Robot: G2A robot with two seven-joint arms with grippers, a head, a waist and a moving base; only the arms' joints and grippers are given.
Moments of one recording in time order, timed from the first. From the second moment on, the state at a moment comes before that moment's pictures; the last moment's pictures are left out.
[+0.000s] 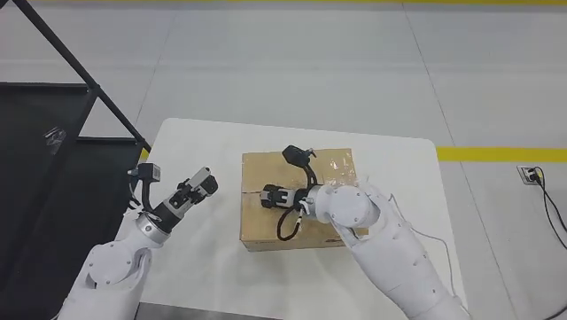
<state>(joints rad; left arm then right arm) 1.15 -1.13 -1.50 -1.48 -0.24 -0.42 -0.63 -0.65 -1.46 0.93 -1.25 -0.27 0.16 0.81</state>
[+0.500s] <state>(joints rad) 1.21 -1.12 -1.55 -1.50 -0.27 -0.45 -0.62 -0.52 -1.54 0.76 -1.11 -0.22 0.18 0.73</state>
